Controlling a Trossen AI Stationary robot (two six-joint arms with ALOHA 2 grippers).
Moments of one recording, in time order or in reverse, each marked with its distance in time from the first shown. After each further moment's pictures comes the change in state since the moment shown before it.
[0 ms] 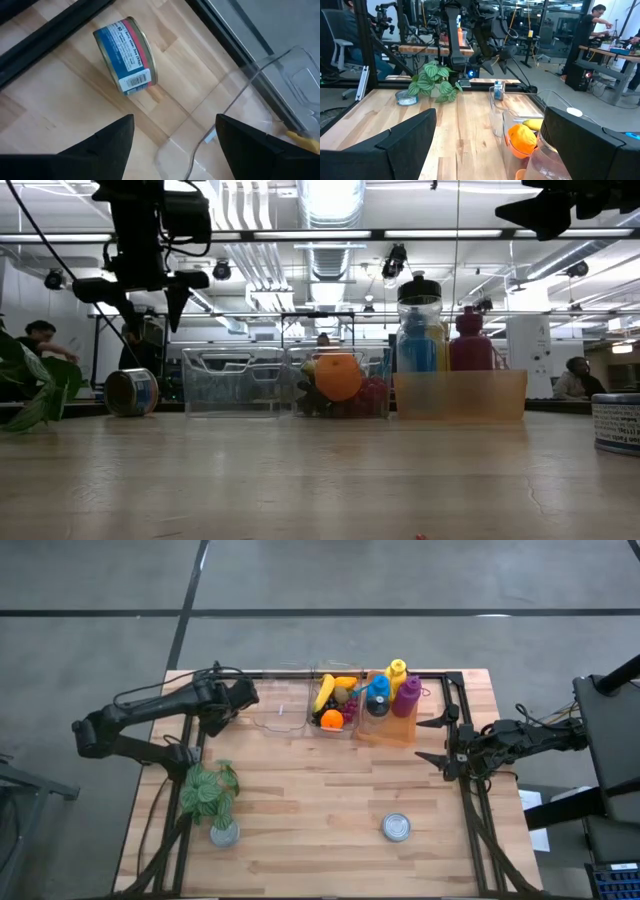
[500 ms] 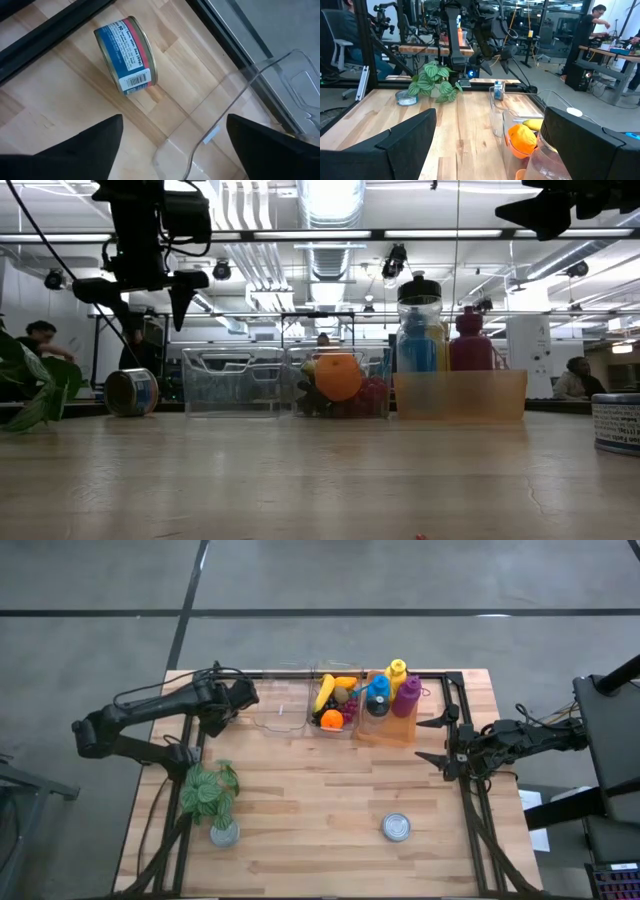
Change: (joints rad) left arm 0.000 0.000 0.000 0.000 -0.003 -0.025; right arm 0.000 0.000 0.000 0.000 0.000 0.001
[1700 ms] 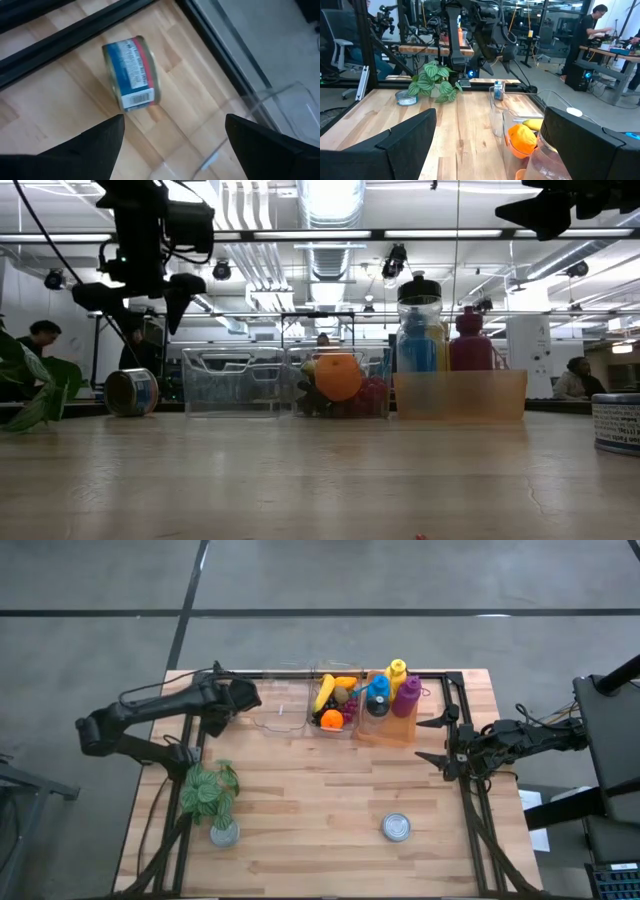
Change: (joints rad) left arm 0.000 0.039 -0.012 -0.012 -0.093 -0.119; right arm 0.000 0.000 0.000 0.000 0.000 -0.001
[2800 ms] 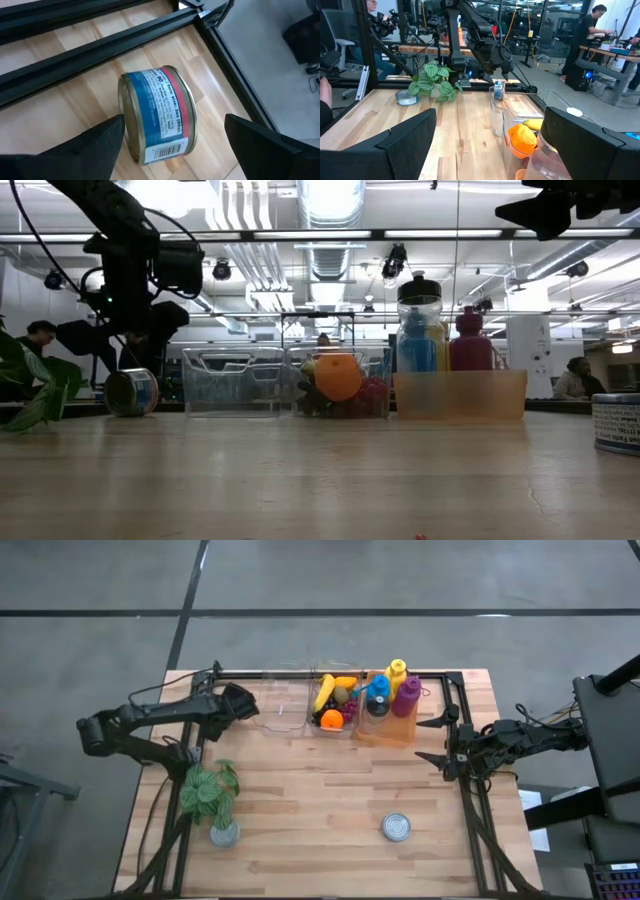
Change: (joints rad) left arm 0.050 0.014 -0.239 0.209 -0.139 -0.072; right arm 0.000 0.000 0.000 0.000 0.000 0.000
